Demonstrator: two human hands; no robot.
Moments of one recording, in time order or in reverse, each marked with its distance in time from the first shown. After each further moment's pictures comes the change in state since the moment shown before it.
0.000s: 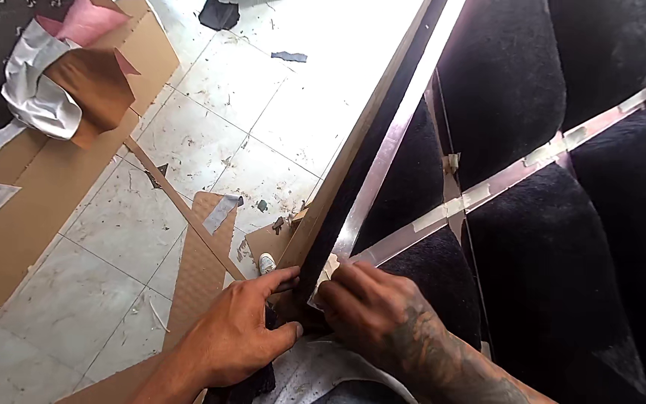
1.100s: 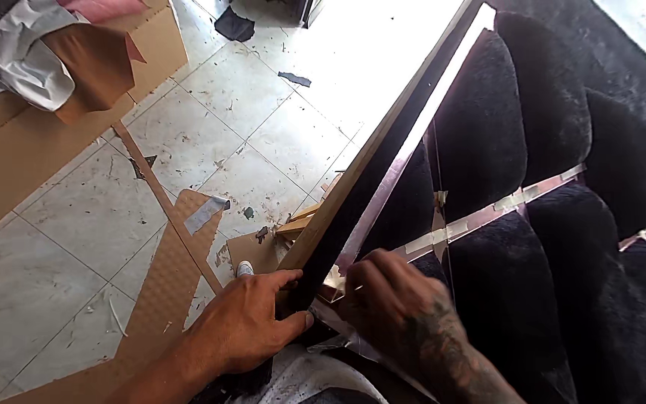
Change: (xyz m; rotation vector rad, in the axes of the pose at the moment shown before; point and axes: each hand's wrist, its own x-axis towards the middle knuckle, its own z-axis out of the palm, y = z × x) left_hand 0.006 0.005 -0.003 0.163 0.024 -0.023; right_hand 0.020 0.003 -0.031 -0.258 -0.046 0.118
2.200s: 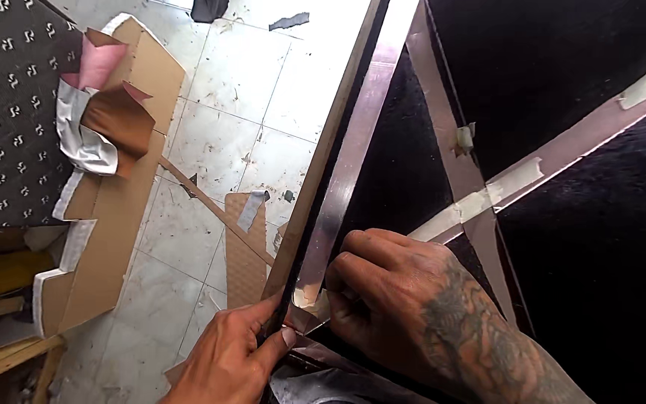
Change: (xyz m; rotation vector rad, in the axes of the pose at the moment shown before) left_hand 0.016 0.038 0.011 0.013 0.020 -0.179; right_hand 0.002 0.074 0.033 0.535 0.147 0.039
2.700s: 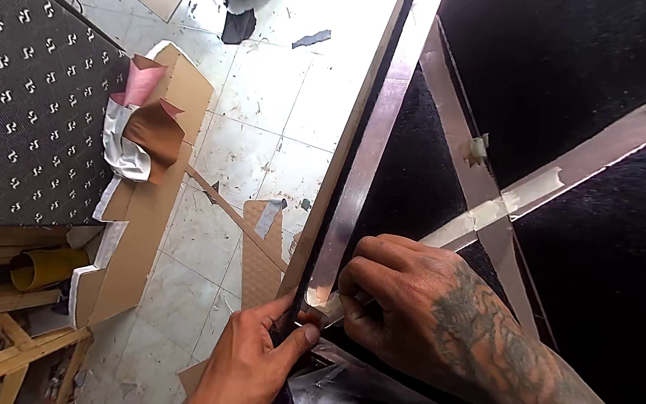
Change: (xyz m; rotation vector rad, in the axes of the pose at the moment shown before) left_hand -0.003 0.003 0.019 -0.152 0.168 0.027; right_hand -0.005 0.005 -0.002 0.028 -0.005 -0.015
